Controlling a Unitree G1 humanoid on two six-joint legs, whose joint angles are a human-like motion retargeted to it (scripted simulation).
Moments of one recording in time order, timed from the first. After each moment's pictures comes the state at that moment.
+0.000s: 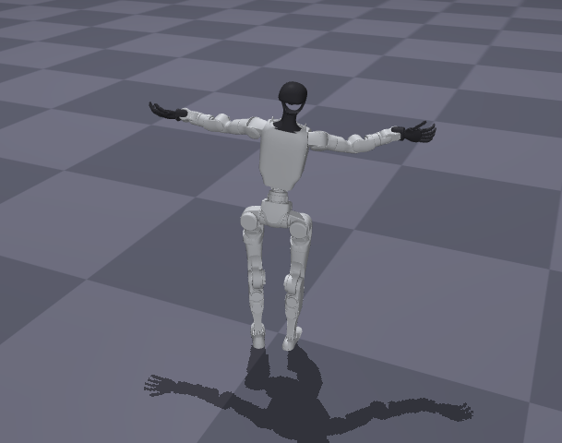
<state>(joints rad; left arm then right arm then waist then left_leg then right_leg) -0.45 1.20 1.35 1.32 -0.62 -0.16 0.24 -0.89 -1.12 -0.68 1.08 0.18 -0.05 -0.62 0.05 0.09 -0.37 -0.21 -0.04 0.34 0.01 -0.10 0.01 -0.26 0.00 -0.07 0.02 -0.06 0.02</state>
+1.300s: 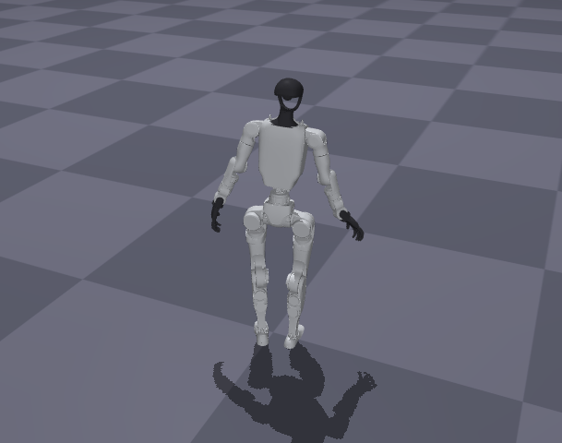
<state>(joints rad) 0.18 0.26 0.72 1.37 0.38 -0.03 -0.16 -0.02 -0.33 -0.22 1.36 -0.96 0.06 -0.40 -0.06 0.03 -0.04 -0.03 -0.04 0.34 0.01 -0.07 0.02 -0.06 0.01 -0.10 0.01 -0.06 0.02</state>
